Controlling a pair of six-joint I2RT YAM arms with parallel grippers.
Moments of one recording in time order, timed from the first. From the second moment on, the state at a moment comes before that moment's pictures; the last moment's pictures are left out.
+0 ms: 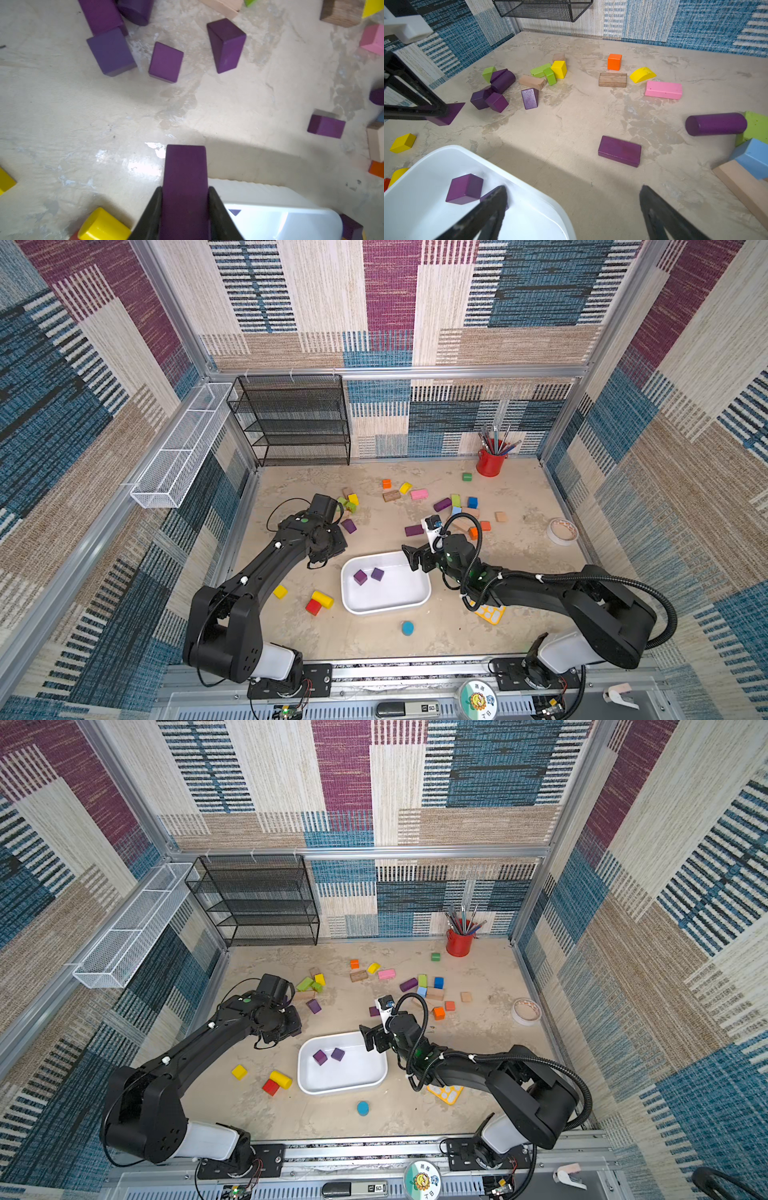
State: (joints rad) left arm -0.32 1.43 1.04 -0.78 0.00 -0.71; right arm 0.76 1.49 0.58 0.50 0.13 0.22
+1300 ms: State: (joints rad) left arm -0.77 1.54 1.12 -0.70 0.01 -0.49; right arm 0.69 1.44 0.53 0.51 0.14 0.30
